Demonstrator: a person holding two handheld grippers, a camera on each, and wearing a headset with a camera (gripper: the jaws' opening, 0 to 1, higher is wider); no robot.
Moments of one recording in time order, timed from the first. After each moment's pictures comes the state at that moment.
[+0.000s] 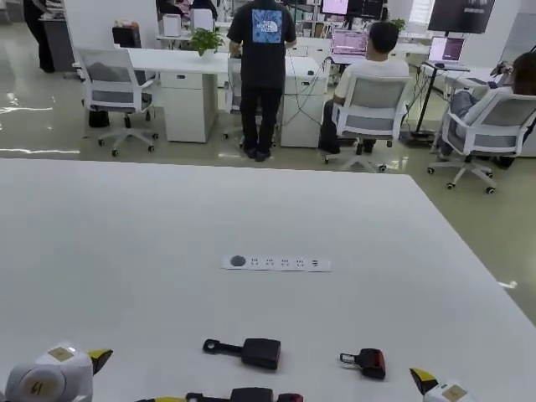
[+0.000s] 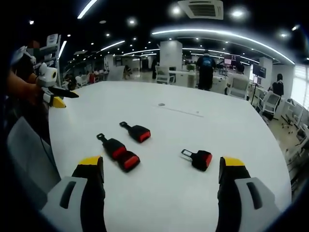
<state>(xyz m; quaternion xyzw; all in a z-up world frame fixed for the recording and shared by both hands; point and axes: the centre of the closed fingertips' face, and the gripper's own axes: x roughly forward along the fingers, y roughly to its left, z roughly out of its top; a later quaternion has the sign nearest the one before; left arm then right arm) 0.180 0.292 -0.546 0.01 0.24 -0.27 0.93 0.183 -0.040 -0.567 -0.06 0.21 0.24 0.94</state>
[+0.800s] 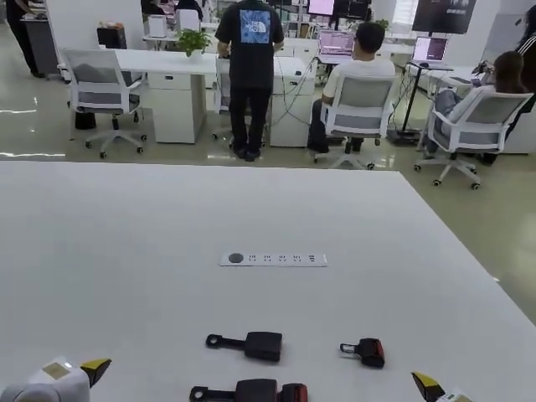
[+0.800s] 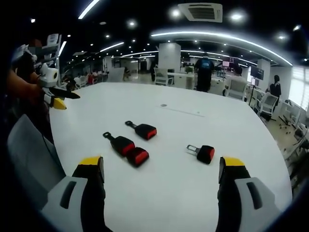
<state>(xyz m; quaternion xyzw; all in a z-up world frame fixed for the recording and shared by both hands) 0.159 0.293 -0.546 0.02 0.23 -0.29 0.93 0.149 -0.035 -0.564 -0.07 0.20 0.23 0.95</state>
